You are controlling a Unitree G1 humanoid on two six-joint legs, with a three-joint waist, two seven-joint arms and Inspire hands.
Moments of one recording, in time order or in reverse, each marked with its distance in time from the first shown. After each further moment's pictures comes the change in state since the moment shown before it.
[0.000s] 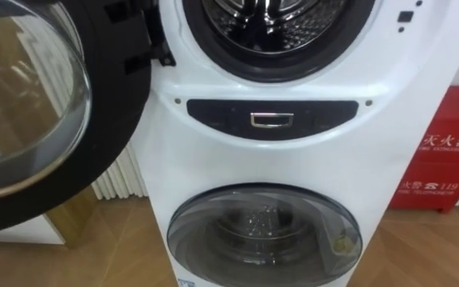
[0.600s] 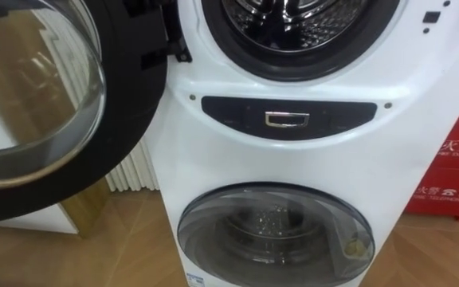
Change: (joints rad) left arm -0.045 0.221 0.046 0.030 -0.001 0.051 0.021; right arm 0.051 -0.045 -0.066 -0.006 -0.046 0.021 -0.034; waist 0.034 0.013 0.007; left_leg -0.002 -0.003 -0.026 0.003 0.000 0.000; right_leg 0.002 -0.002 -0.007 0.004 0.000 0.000
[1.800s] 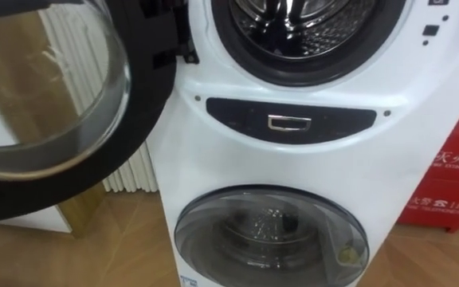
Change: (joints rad) left arm -0.078 -0.130 -0.037 -0.143 0.028 -0.067 0.041; right arm -0.023 -0.052 0.054 -0.037 -0.140 0.032 0.107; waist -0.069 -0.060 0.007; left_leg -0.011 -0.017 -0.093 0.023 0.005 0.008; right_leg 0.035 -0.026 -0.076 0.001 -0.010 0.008
